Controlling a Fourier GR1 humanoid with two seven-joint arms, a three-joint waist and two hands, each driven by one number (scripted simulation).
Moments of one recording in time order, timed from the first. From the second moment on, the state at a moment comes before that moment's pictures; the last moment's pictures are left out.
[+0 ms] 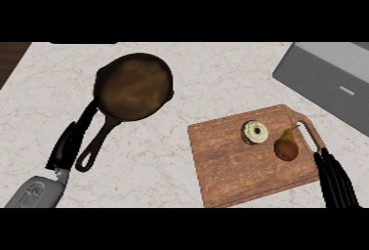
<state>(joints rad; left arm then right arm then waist) -0.18 0.46 -0.30 -1.30 0.06 0.21 -0.05 0.51 0.00 0.14 -2.10 1.05 -0.18 -0.01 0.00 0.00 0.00</state>
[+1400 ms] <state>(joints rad) -0.13 0.33 -0.12 -1.34 -0.12 0.07 -0.03 0.12 -0.02 0.13 -1.74 1.16 -0.22 0.14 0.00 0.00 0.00</state>
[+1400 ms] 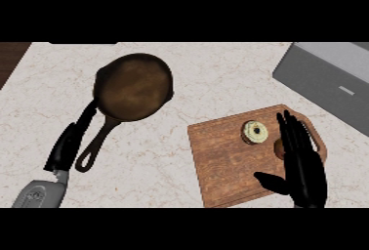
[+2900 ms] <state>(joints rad) -0.16 0.23 -0.02 -1.34 -0.23 0.00 -0.02 -0.14 -0.03 0.11 -1.36 1.16 -0.36 0.12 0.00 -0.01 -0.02</state>
